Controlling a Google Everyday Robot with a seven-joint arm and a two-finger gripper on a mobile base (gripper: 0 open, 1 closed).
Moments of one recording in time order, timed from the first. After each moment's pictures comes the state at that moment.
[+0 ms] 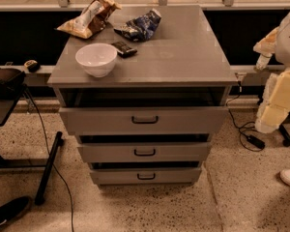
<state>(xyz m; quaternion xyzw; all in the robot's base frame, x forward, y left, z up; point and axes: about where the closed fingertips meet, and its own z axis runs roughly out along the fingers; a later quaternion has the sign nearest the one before) 0.438 -0.217 0.976 -0.60 0.78 -0.03 0.16</state>
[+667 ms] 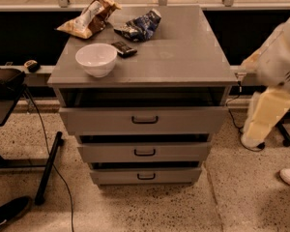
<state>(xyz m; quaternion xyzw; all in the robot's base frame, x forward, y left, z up) 0.441 -0.208 0.940 -0.61 0.78 -0.03 0.14</state>
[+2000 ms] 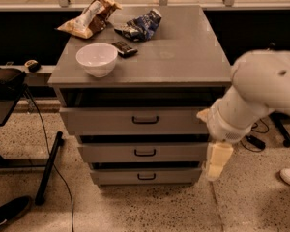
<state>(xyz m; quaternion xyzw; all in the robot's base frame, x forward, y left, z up) 0.466 -0.172 0.758 -0.69 0.71 0.02 0.12</state>
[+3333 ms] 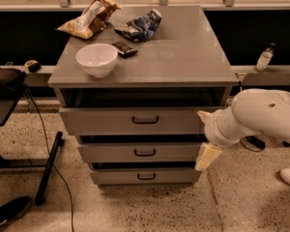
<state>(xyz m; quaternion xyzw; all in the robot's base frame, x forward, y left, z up) 0.529 -0.185 0.687 -0.65 0.72 -0.02 0.24</state>
